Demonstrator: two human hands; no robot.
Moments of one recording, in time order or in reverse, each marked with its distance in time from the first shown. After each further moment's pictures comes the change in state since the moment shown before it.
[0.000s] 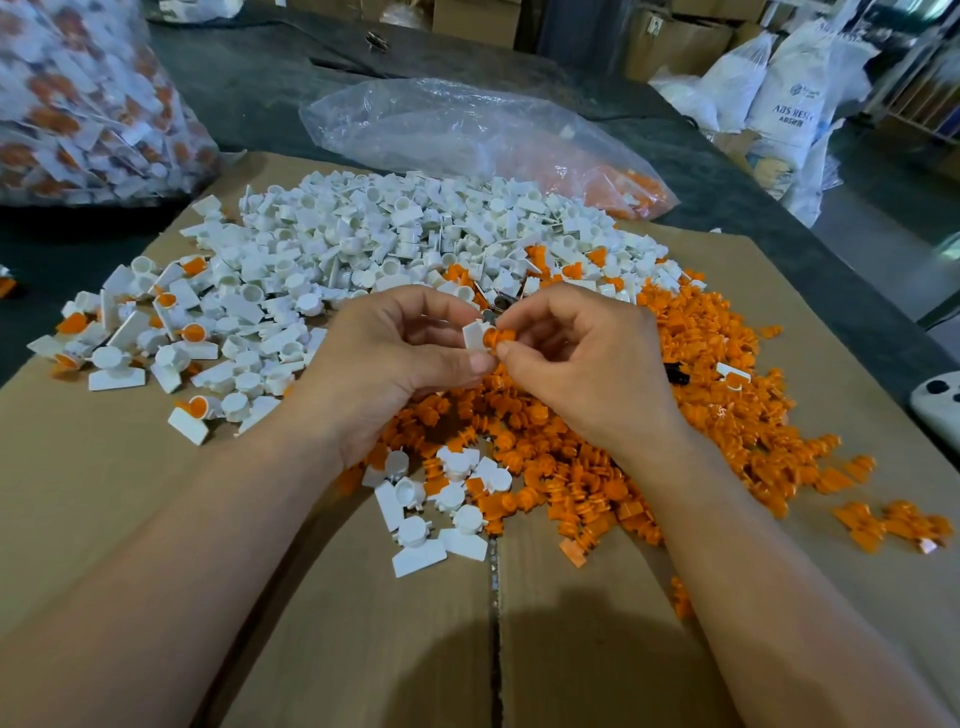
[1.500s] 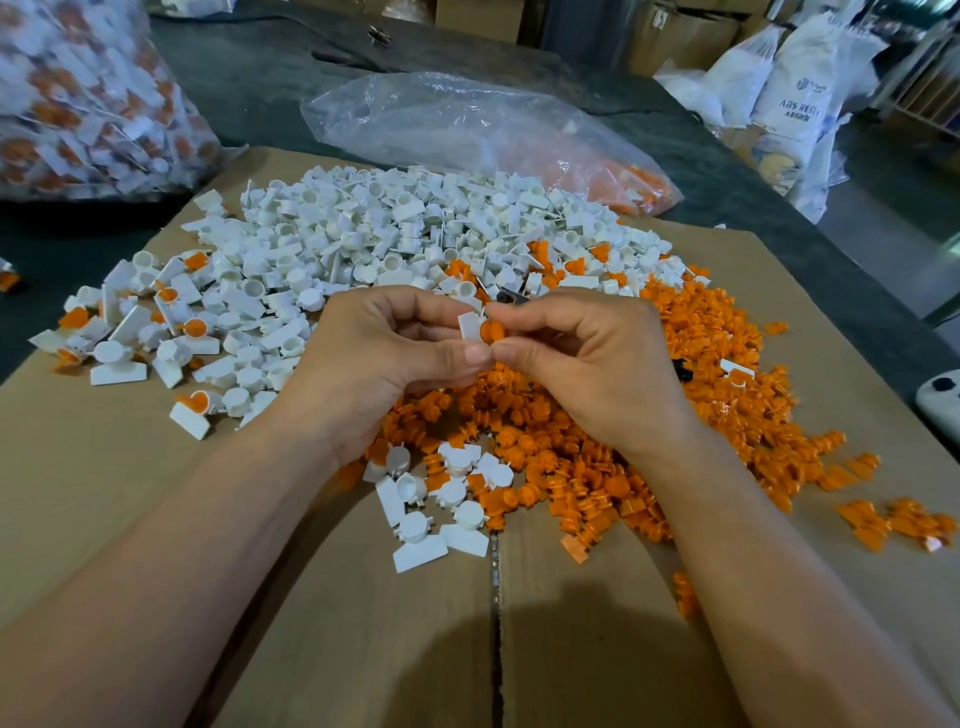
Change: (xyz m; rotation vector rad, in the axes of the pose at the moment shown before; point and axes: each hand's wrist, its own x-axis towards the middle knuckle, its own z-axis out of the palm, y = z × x) left_hand -0.006 0.004 0.001 -0.042 0.051 -0.021; right_hand 0.002 0.005 -0.002 0.045 -0.032 -0.116
